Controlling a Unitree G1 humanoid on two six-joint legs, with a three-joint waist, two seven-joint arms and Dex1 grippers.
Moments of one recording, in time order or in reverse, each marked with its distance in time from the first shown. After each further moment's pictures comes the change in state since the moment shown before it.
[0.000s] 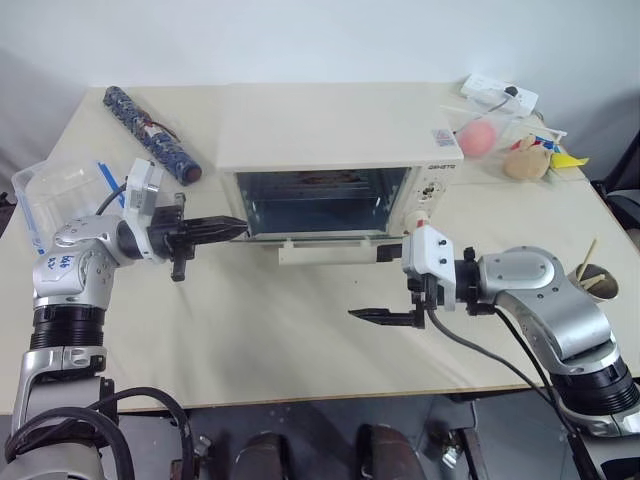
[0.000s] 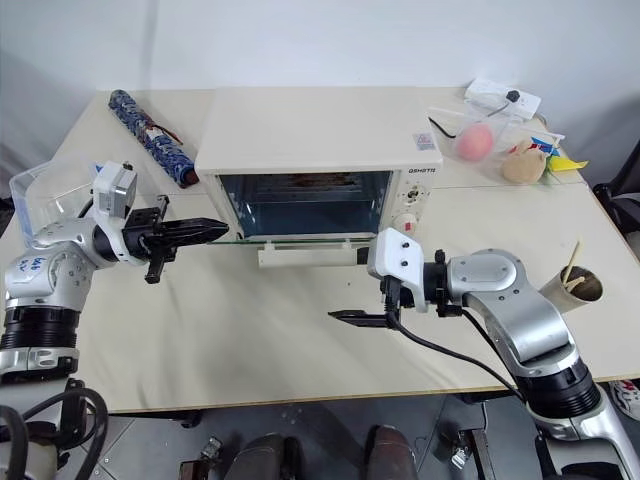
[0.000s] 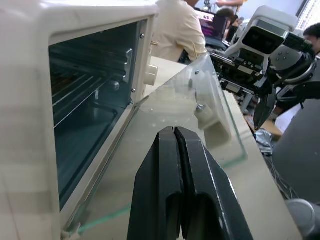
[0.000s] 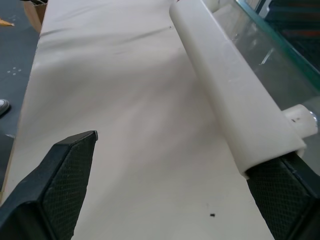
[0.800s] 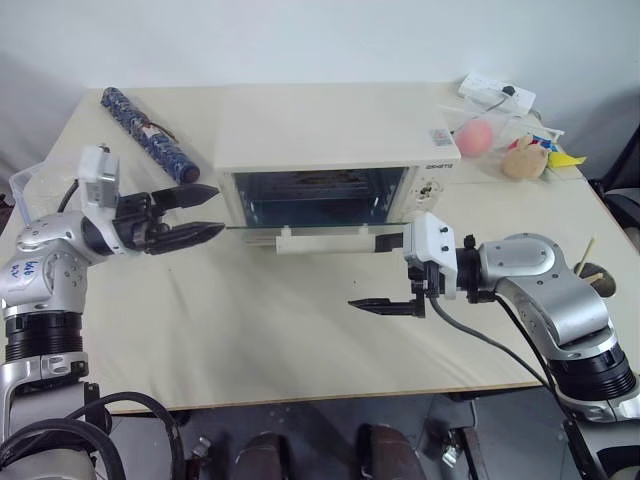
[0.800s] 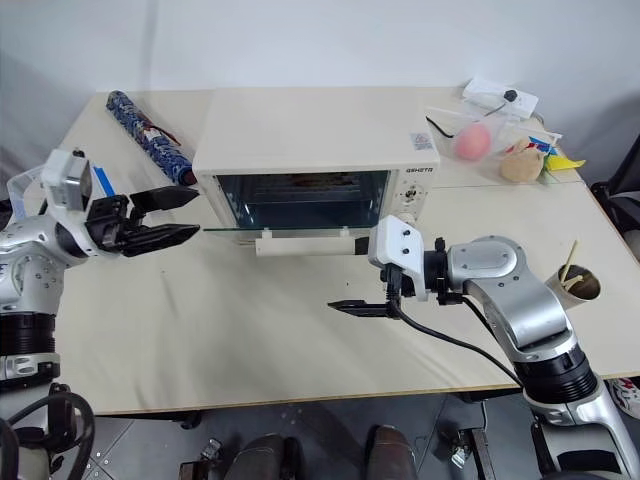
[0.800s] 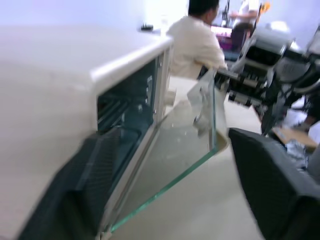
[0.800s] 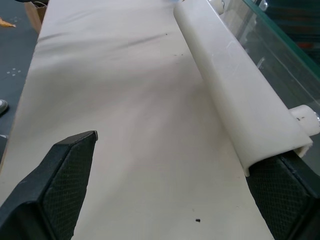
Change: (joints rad) left arm 0.061 0.053 0.147 -0.054 -0.074 -0.016 0.030; right arm -0.089 0.007 0.007 0.082 0.000 -0.041 0.054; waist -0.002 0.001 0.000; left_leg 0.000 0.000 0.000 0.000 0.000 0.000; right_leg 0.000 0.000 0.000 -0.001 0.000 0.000
